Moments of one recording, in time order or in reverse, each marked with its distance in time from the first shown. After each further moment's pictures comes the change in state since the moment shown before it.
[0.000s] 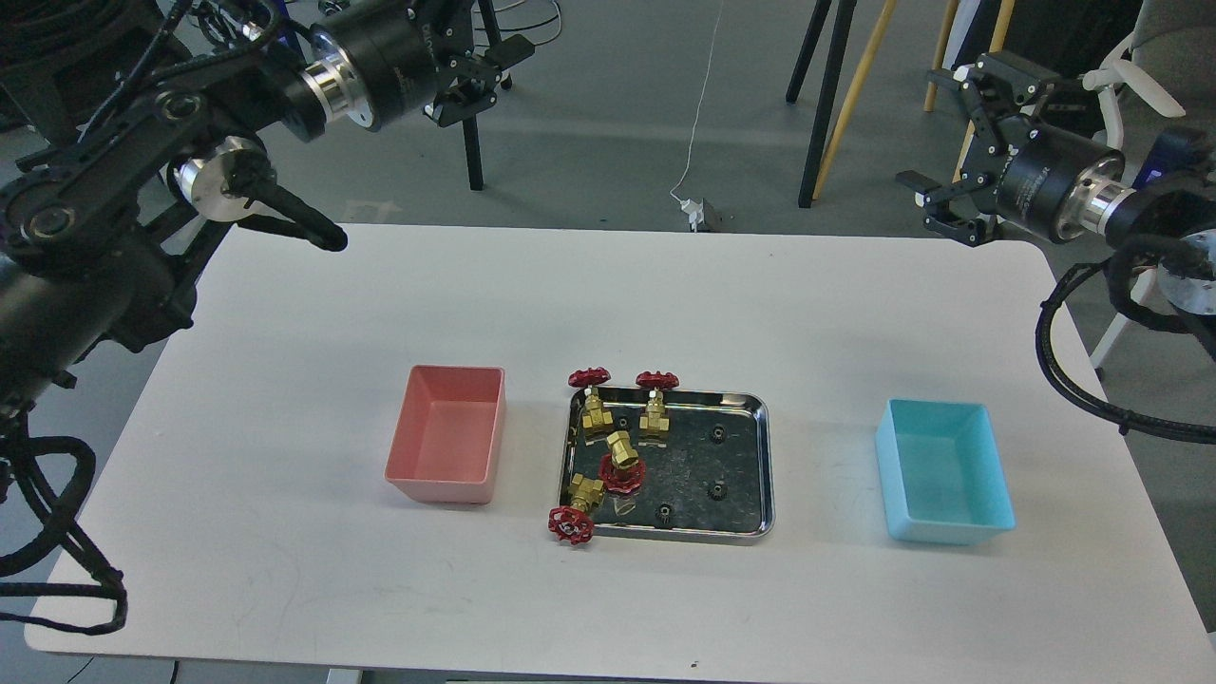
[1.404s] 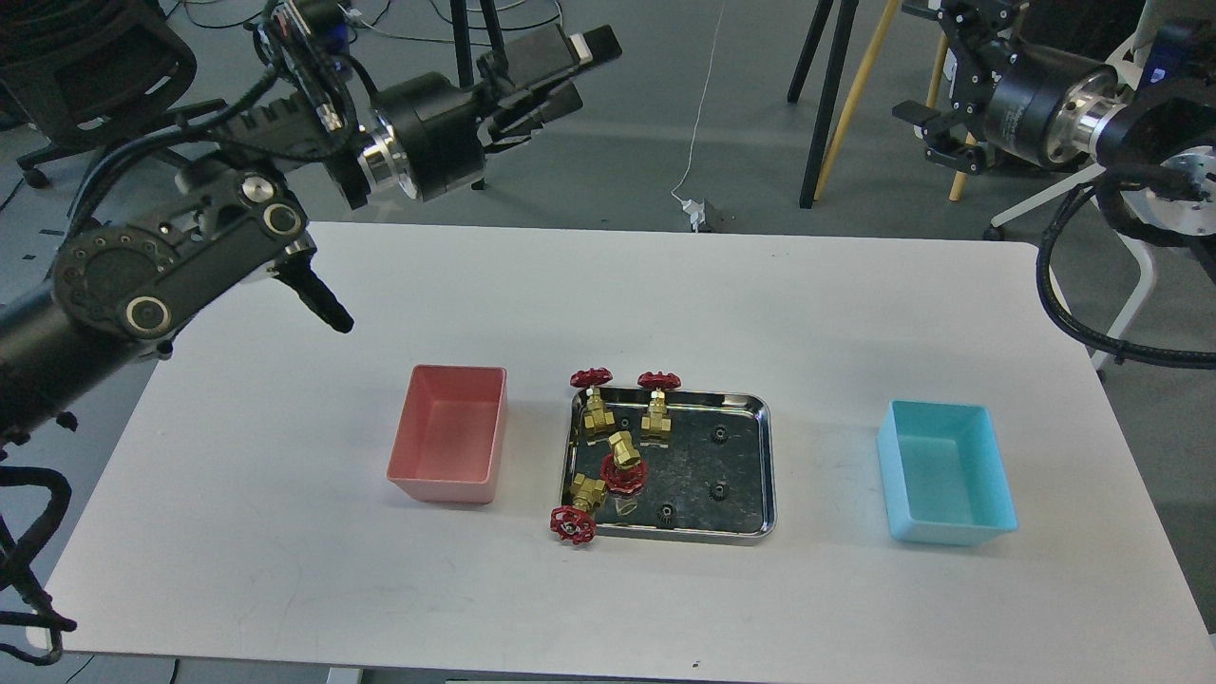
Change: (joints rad) left arm 0.088 0.012 0.233 -0.161 0.690 0.195 -0.371; right arm 0.245 0.031 -0.117 -0.118 -0.175 0.003 -0.005
